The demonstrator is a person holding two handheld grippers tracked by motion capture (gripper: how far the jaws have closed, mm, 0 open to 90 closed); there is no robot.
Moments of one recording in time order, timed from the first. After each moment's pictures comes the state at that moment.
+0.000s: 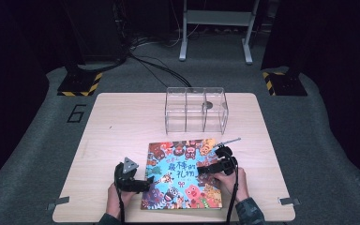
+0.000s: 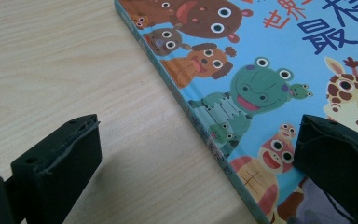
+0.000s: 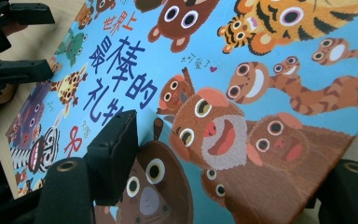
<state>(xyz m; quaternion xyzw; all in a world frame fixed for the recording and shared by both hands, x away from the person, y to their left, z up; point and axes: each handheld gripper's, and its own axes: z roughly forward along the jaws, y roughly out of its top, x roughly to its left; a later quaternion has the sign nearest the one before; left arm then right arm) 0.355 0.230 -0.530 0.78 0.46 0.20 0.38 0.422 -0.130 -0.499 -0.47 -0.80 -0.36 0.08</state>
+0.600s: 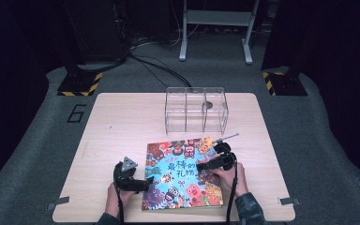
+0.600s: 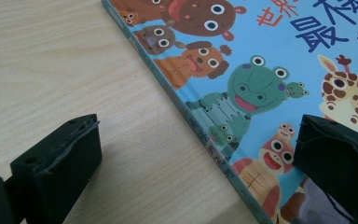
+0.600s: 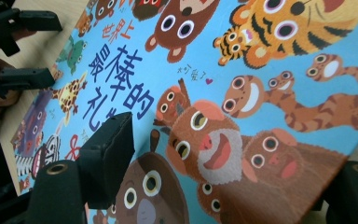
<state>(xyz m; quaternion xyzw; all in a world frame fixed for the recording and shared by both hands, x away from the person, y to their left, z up) 0.360 0.234 -0.531 0.78 0.47 0.15 0.39 0.442 -0.128 -0.499 -0.47 -0.80 -0.36 0.10</state>
